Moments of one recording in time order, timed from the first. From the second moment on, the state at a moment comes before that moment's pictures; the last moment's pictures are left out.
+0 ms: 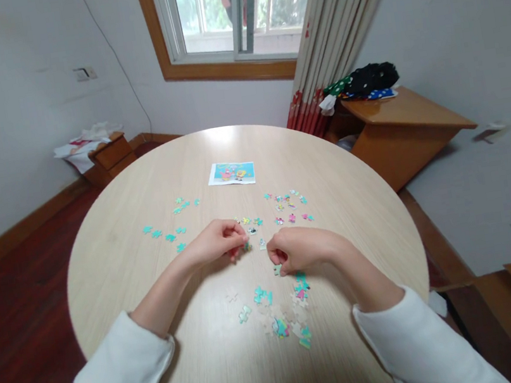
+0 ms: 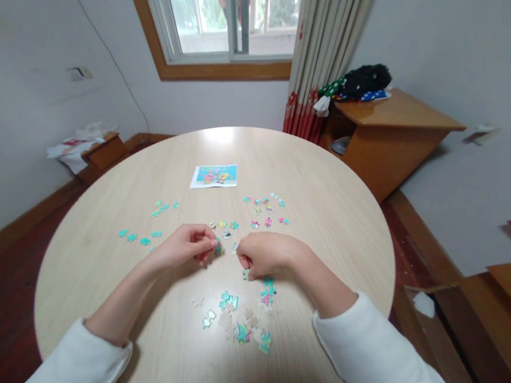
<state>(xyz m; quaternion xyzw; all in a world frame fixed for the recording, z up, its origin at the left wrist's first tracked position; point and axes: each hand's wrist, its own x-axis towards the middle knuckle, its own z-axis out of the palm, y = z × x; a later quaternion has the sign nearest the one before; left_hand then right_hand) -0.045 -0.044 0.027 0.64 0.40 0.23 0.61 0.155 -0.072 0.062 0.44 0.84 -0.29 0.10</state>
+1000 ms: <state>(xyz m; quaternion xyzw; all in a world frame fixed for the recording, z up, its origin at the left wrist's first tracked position) -0.057 -0.042 0.044 0.71 0.46 0.17 0.50 0.133 -0.069 0.033 0.40 0.85 -0.32 -0.07</state>
